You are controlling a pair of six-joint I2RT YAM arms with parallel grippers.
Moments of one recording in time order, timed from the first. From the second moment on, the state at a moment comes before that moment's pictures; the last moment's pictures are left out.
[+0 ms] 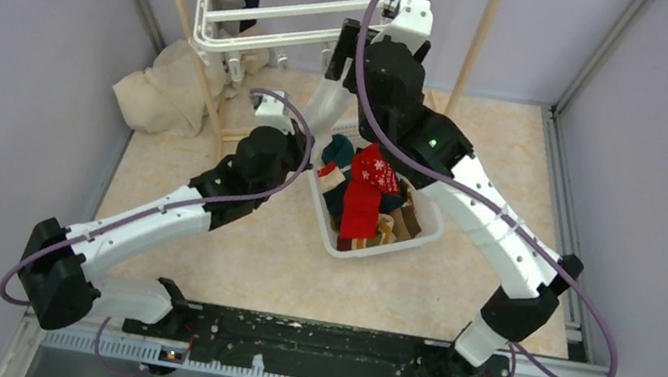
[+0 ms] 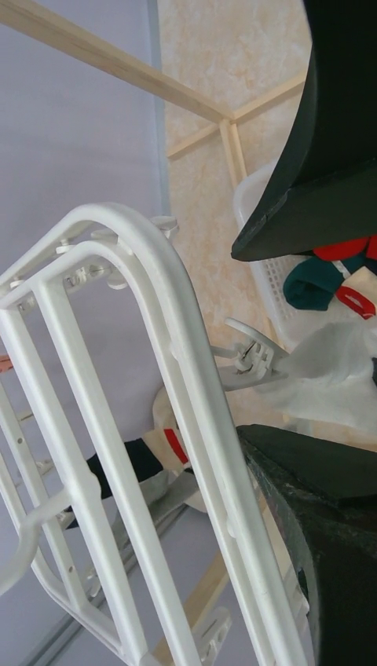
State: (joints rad) left arm -0.80 1.24 0.95 0.07 -0.53 -0.50; right arm 0.95 1.63 2.04 -0.46 0.81 0.29
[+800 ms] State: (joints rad) left arm -0.80 1.22 0.93 0.09 -0.52 -0.50; right arm 0.95 1.71 2.11 -0.44 0.84 0.29
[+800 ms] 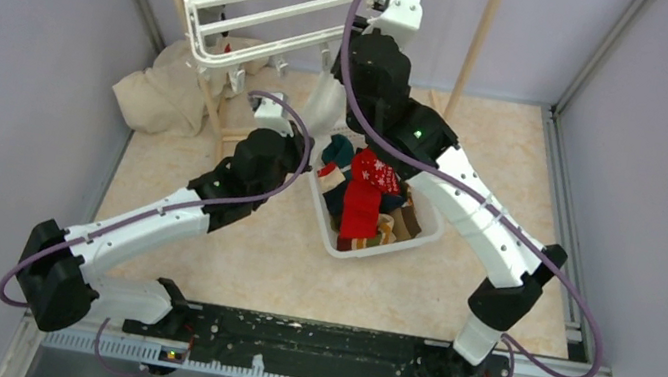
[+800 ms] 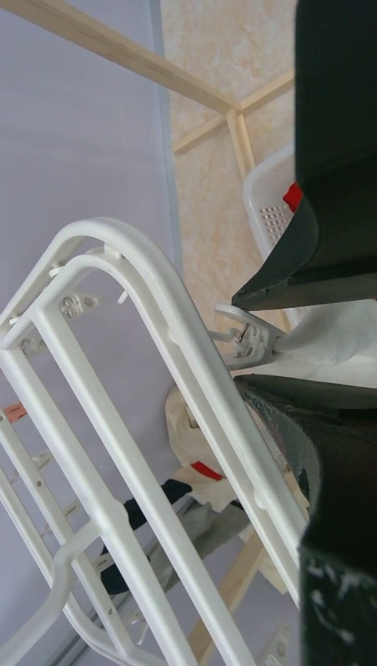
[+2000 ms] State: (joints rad) left arm -0.80 1.22 0.93 0.08 -0.48 -0.50; right arm 0.95 1.52 1.89 -0.38 0.79 0.28
